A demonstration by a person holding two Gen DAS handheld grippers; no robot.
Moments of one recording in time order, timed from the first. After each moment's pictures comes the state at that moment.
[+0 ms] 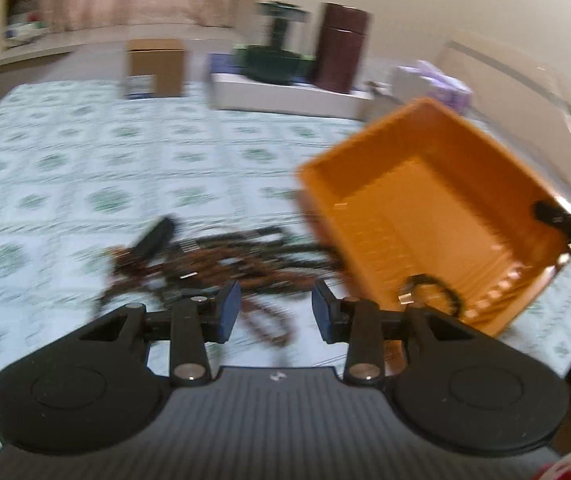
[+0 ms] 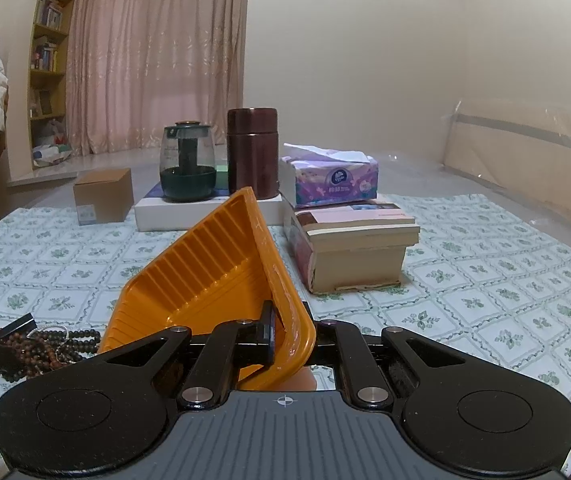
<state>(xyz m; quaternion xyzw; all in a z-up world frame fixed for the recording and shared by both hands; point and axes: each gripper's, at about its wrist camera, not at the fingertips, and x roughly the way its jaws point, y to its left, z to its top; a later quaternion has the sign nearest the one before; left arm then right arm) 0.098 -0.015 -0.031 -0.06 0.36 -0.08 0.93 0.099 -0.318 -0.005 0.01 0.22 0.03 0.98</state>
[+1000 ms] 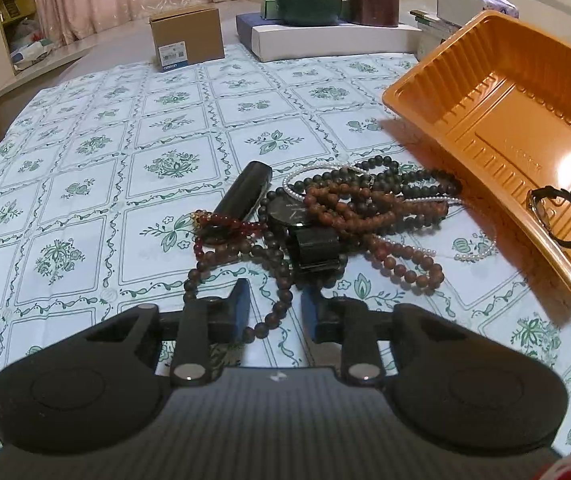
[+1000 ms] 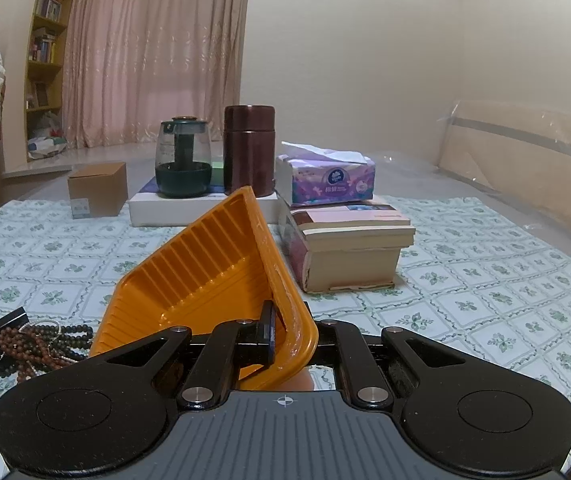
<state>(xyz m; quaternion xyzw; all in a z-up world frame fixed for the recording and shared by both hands) 0.126 0.018 -0.084 0.05 0.40 -0.05 0.91 0.100 -0.315 -0.008 -0.01 0.22 0.02 0.98</state>
